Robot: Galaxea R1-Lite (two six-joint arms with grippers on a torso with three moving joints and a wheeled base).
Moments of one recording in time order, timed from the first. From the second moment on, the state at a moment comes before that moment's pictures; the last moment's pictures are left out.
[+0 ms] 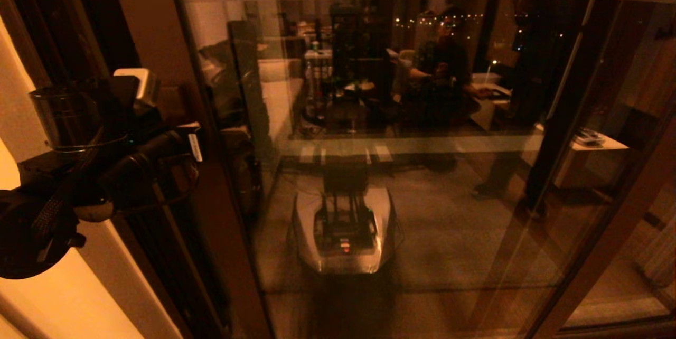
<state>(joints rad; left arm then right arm) -0.18 1.62 -0.83 -0.73 0.23 -0.02 0.00 0.00 0.00 0.00 0.00 0.00</state>
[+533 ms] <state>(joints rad) -0.12 1.62 -0.83 -0.73 0.23 -0.02 0.00 0.00 0.00 0.00 0.00 0.00</state>
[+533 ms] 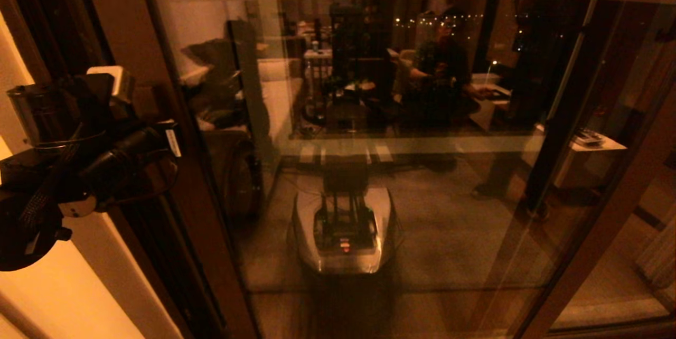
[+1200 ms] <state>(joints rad) 0.03 1.64 -0.83 -0.73 0.10 0.01 0.00 0.00 0.00 0.00 0.00 0.00</state>
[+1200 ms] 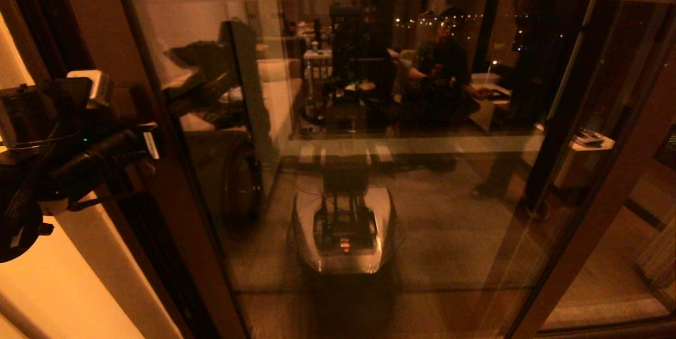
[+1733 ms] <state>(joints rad) 0.13 1.66 -0.84 -0.76 0.05 0.03 0.00 0.00 0.00 0.00 0.00 0.00</state>
